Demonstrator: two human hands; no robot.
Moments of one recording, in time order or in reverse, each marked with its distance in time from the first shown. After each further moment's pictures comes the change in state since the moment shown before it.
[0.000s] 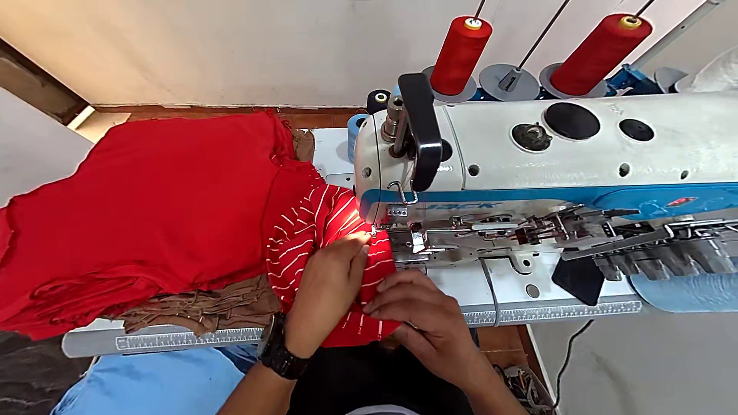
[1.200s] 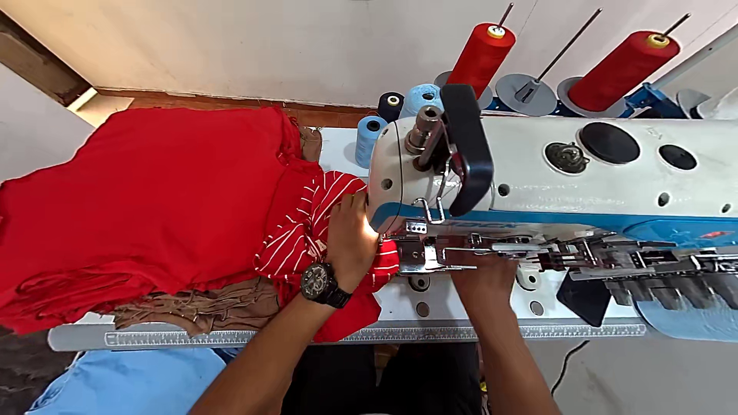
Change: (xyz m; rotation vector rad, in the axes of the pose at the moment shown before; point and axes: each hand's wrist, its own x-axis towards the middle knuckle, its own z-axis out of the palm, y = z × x) left_hand 0.072 -0.001 0.029 0.040 0.182 -0.147; right_hand 0.026 0.043 -0.049 -1.279 0.211 0.480
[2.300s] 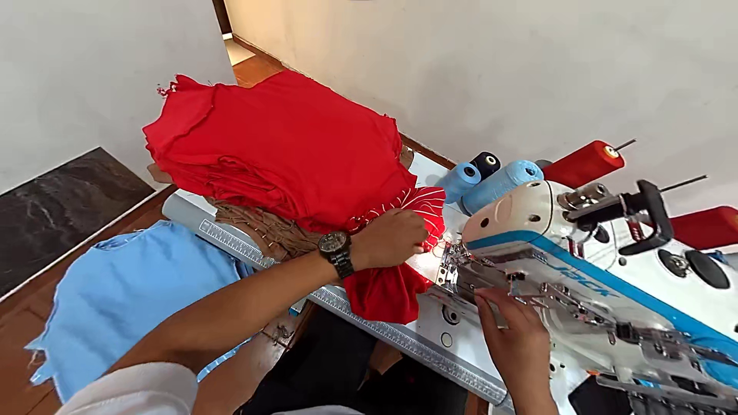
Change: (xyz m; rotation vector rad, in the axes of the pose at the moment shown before) left_hand -0.018 -0.084 -0.066 0.050 -0.212 0.514; right_hand -0.006 0.007 -0.012 0.325 -0.052 -0.472
